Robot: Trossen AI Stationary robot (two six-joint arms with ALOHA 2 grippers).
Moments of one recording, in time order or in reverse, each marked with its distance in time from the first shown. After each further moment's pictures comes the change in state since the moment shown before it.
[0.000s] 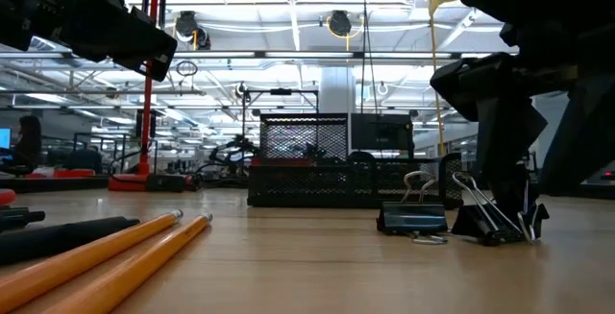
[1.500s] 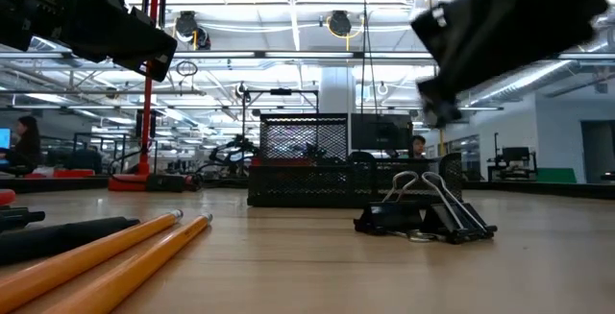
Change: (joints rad) left arm 0.000 0.000 0.000 -0.003 0.000 0.002; right arm -0.034 -0.126 0.000 0.029 0.113 -0.094
